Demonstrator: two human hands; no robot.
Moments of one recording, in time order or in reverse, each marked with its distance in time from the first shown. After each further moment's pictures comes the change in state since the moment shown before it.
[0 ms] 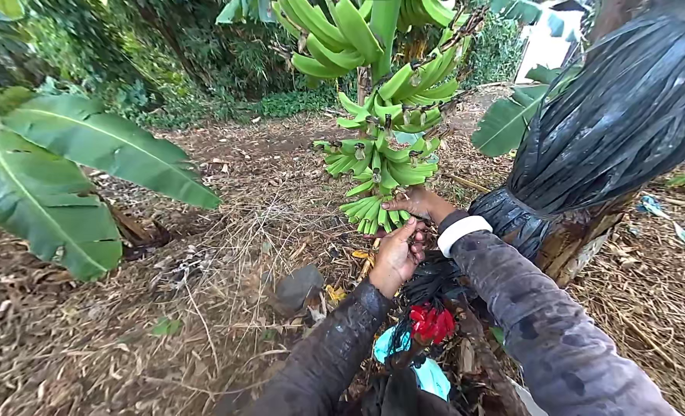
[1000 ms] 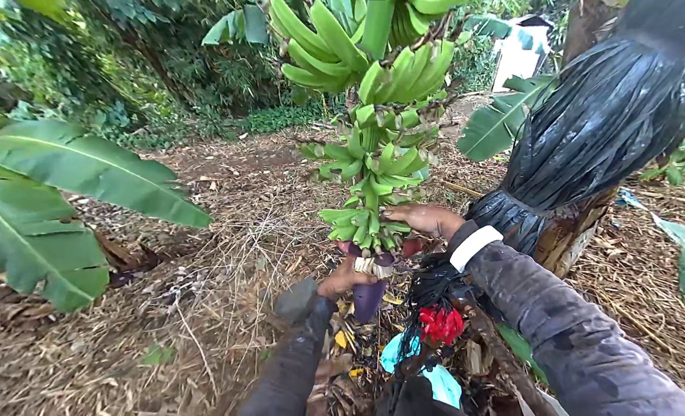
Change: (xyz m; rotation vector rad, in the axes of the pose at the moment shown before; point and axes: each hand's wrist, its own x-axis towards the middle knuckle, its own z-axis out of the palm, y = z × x) left_hand 0.005 0.064 -0.188 0.836 -0.497 0.249; right_hand -0.046 -0.037 0.012 0.261 -0.199 -0.112
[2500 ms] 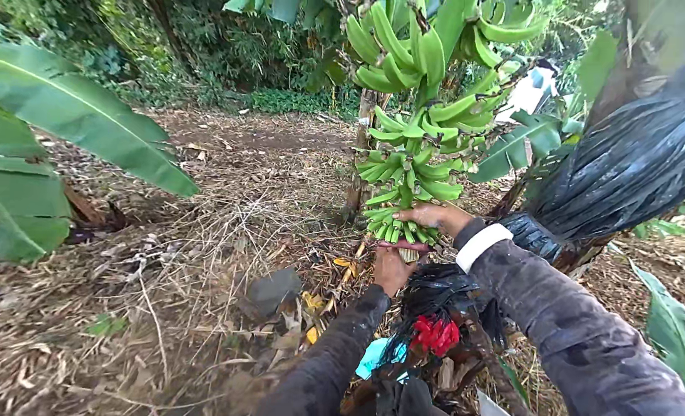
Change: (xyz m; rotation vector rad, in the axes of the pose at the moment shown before) left_hand 0.094 -0.036 0.103 0.913 0.594 -0.298; right_hand 0.034 -0.028 0.000 -0.350 0.047 0.390
